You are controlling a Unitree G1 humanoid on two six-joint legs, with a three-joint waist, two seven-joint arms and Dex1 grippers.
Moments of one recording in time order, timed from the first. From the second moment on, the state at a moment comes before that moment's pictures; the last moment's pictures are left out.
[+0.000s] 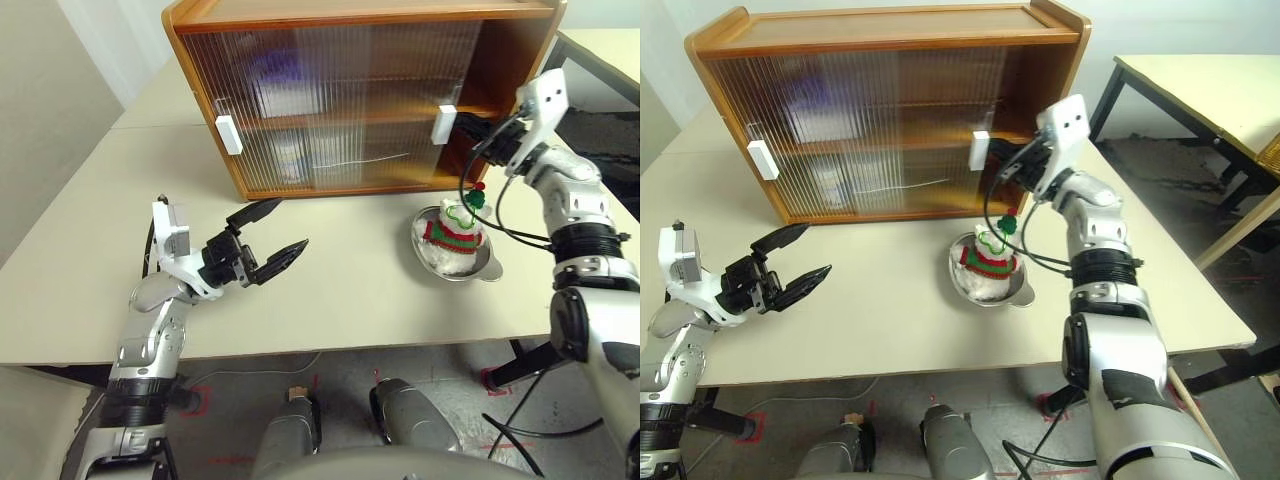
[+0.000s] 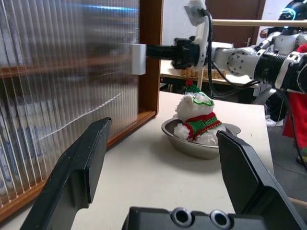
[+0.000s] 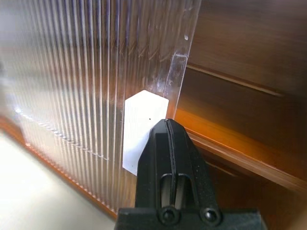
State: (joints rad) left arm -0.12 0.45 0.14 -0.01 -0.60 -0.09 -1.08; right arm -0.92 -0.46 -0.15 0.81 0.20 -0.06 0.87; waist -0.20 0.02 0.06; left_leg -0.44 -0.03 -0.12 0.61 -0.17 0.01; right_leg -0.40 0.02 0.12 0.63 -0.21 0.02
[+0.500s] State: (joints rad) left arm -0.11 0.45 0.16 -0.02 -0.60 -0.09 -1.04; right arm -0.95 -0.34 -0.10 0.73 0.20 0.01 0.90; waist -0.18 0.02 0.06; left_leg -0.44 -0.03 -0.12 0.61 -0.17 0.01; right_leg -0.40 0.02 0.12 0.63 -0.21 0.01
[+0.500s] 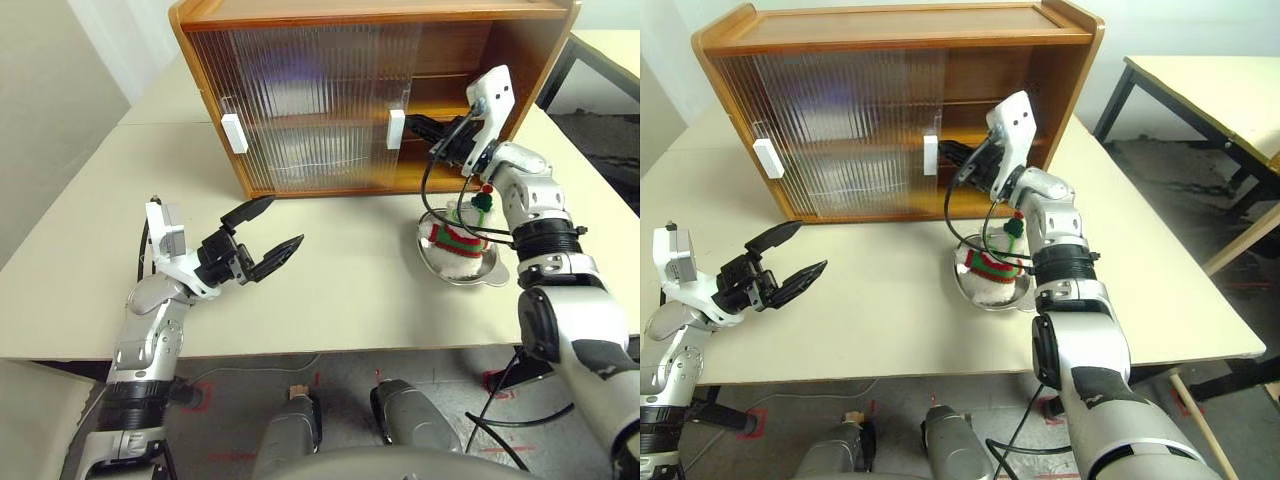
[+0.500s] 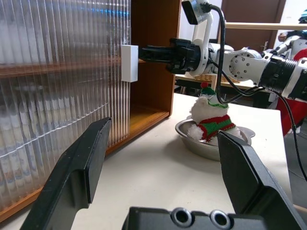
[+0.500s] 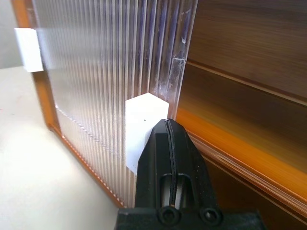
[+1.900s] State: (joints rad) left arm -0.13 0.44 0.16 0.00 -0.59 -0.10 -1.09; right arm -0.44 -1.06 -0.10 -0.12 0.43 0.95 1.10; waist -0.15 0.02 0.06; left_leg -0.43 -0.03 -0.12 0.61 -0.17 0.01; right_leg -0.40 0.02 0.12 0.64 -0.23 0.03
